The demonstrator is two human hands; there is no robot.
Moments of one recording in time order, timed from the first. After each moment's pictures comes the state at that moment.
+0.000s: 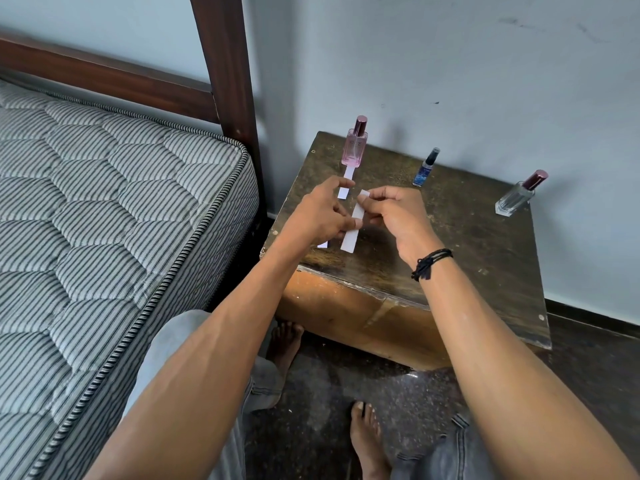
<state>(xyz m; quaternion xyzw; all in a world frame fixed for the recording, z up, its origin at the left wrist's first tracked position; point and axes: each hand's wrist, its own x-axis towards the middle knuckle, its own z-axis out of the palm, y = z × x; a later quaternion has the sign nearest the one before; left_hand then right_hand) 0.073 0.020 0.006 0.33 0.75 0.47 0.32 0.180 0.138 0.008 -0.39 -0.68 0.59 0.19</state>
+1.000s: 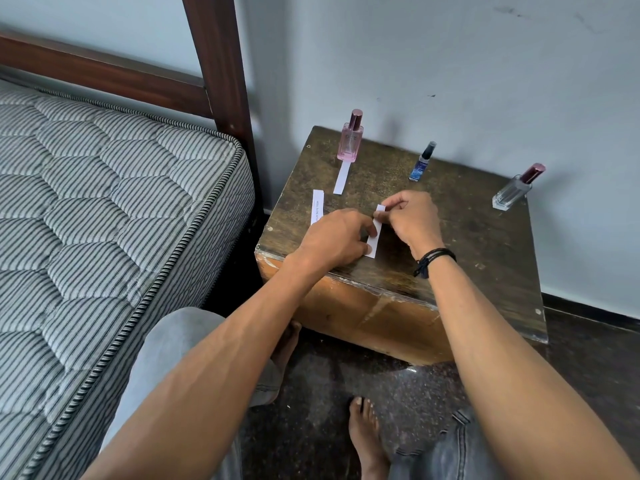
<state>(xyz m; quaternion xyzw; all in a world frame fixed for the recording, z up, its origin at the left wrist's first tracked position) 0.109 0.035 -0.014 0.51 0.81 0.22 0.18 0.193 0.172 -0.025 -0.48 -0.77 0.38 0.16</state>
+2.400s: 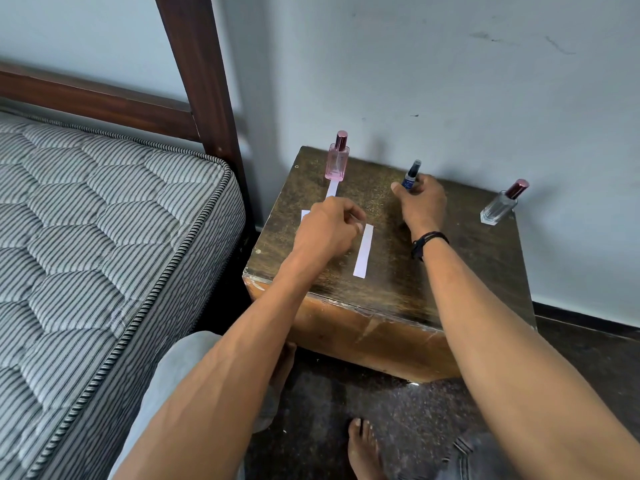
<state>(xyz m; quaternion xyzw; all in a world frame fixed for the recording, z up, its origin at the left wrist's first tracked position) 0.099 0.053 0.015 0.35 0.83 0.38 0.21 0.173 0.232 -0.023 -0.53 -0.71 0.37 0.29</state>
